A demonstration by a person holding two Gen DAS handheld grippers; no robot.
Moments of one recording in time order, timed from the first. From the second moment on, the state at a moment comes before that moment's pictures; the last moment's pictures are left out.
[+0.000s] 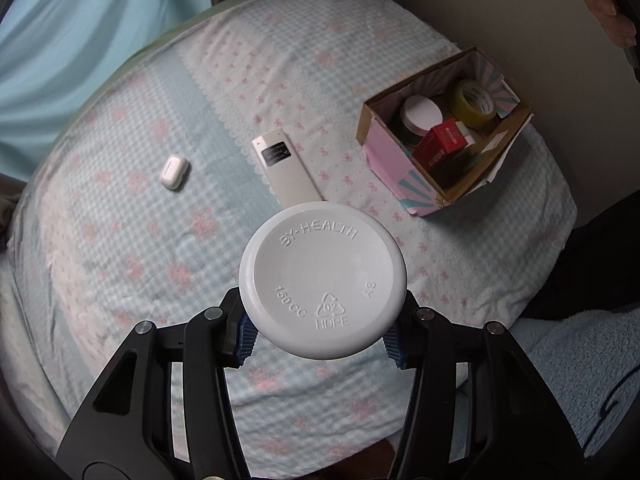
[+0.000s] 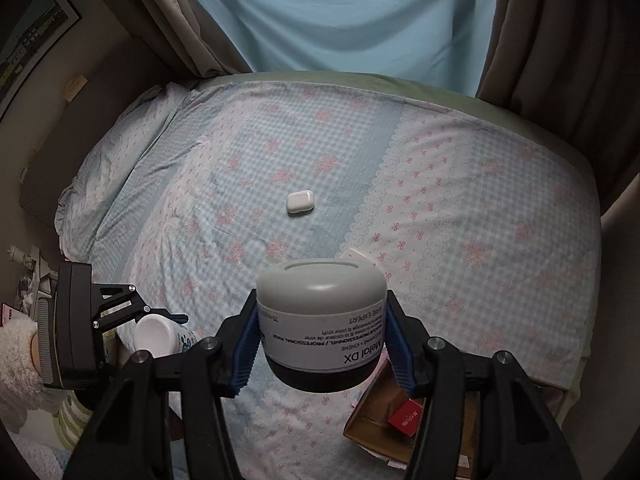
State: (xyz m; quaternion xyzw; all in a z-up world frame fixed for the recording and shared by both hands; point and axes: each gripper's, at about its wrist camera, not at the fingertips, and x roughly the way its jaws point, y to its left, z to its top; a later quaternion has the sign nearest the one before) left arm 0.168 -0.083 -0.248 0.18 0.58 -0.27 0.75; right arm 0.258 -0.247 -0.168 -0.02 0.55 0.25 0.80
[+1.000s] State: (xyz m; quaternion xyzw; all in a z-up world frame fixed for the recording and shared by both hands) left arm 0.226 -0.375 -0.304 0.16 0.60 -0.40 0.67; right arm 0.155 -0.518 -0.281 0.08 0.61 0.04 0.79
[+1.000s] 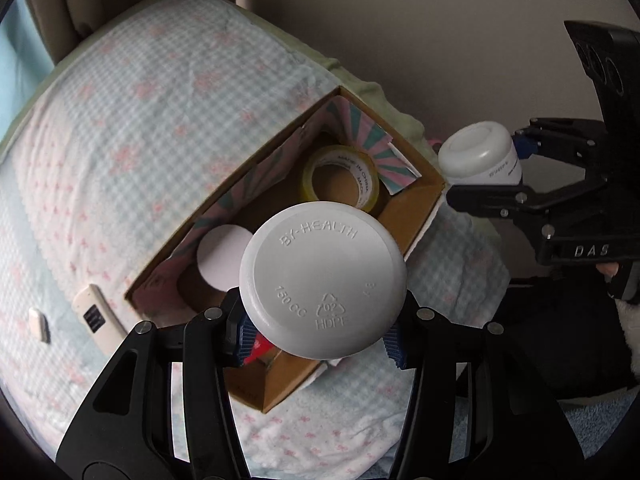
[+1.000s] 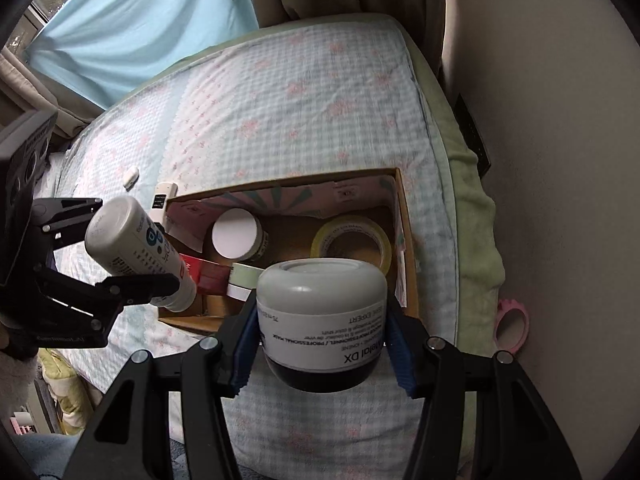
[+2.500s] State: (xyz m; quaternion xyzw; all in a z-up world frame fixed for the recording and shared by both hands) left arm 0.261 -0.381 -0.320 0.15 0.62 -0.34 0.69; right arm 0.169 -0.525 -0.327 0.07 0.55 0.04 0.83
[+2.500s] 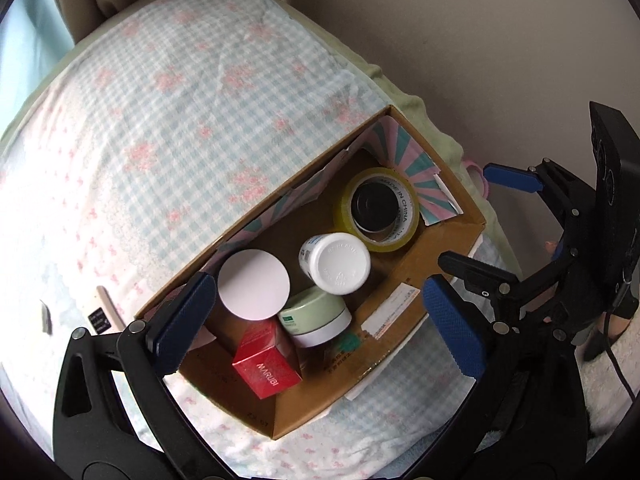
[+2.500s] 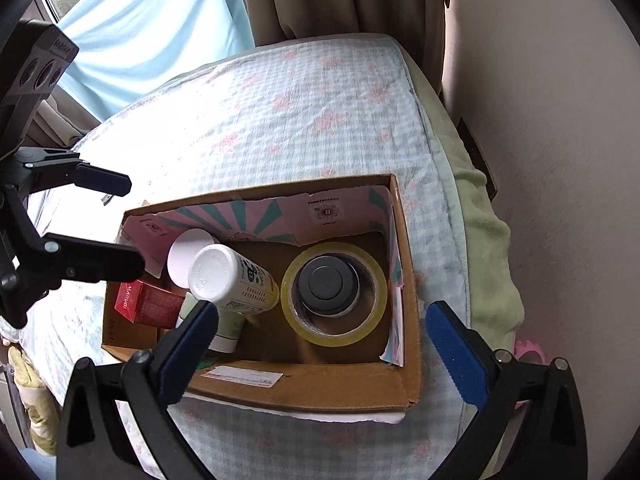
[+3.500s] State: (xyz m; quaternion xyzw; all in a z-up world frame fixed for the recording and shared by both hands) left arm 0.156 -0.157 -0.167 0.11 0.49 -0.22 0.84; right arm 0.120 -0.391 -0.164 0.02 0.50 0.03 0.87
